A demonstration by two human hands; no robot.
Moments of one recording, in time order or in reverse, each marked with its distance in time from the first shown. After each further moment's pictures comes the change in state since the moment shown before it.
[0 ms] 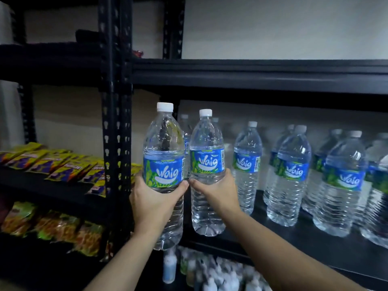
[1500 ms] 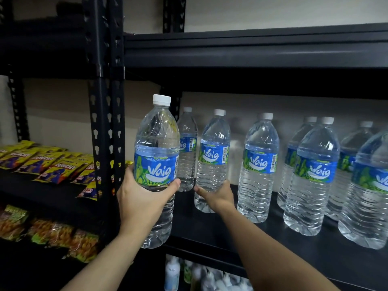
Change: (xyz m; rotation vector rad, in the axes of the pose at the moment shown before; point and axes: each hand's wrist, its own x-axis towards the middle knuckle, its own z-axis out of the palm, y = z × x) left_hand 0.043 -0.040 0.011 0.050 -0.002 0.078; right_hand 0.072 0.086 0.056 -0.140 -0.076 0.293
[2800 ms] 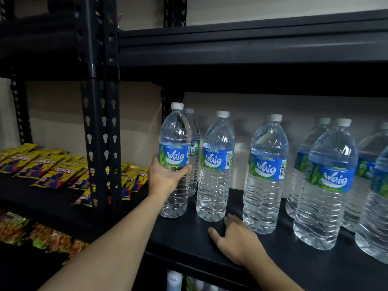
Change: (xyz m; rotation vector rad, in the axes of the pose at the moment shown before) left_hand 0.082 -0.037 0.102 -0.071 -0.153 -0.068; right_hand -0.032 0.057 -0.029 -0.842 -0.238 -0.272
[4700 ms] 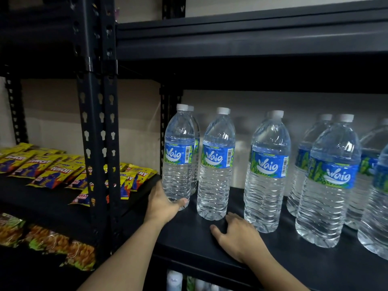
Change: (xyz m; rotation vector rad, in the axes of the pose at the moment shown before) left_hand -0.029 -0.071 0.000 0.299 -0.217 -0.096; right_hand 0.003 0.000 0.002 0.010 0.058 0.019
